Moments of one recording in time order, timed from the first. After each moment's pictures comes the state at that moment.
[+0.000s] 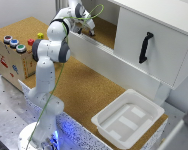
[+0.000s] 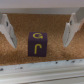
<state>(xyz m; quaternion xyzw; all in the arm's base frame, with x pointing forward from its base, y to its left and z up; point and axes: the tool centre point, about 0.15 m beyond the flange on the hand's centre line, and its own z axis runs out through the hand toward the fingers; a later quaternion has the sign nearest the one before) 0.643 0.220 0.477 0.97 -0.08 0.24 0.07</state>
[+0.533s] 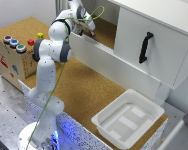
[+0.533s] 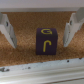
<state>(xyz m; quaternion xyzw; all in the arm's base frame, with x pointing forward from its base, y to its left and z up) 0.659 0.226 0.465 0.97 -0.08 0.24 0.04</state>
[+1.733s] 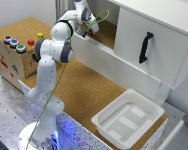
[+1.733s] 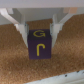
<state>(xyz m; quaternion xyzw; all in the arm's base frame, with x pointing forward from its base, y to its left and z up) 0.663 0.217 0.498 0.96 -0.10 0.25 0.00</state>
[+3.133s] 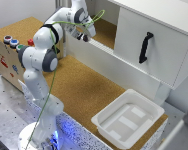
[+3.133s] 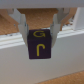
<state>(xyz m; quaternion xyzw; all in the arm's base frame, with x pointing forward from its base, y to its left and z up) 0.481 0.084 0.510 0.98 -0.14 0.14 0.04</state>
